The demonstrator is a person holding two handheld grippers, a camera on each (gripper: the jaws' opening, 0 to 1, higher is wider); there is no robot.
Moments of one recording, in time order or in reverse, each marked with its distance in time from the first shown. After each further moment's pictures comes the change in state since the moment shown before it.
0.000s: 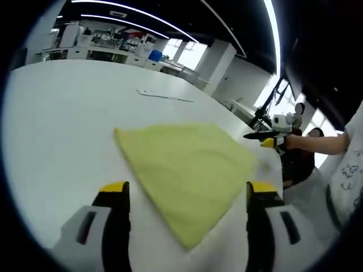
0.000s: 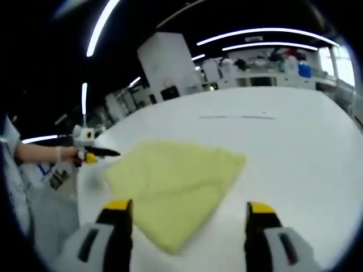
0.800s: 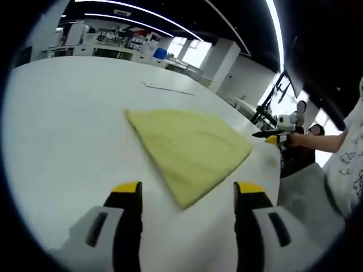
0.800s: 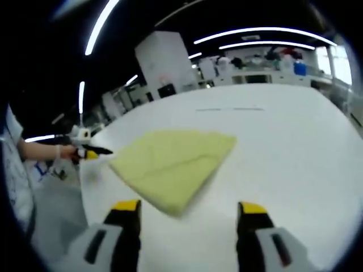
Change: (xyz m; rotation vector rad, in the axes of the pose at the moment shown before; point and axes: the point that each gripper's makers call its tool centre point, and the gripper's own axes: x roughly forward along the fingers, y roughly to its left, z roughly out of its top) left arm -0.035 -0.017 -0.036 -0.016 0.014 0.031; right arm -0.039 0.004 -0.036 0.017 0.016 -0.030
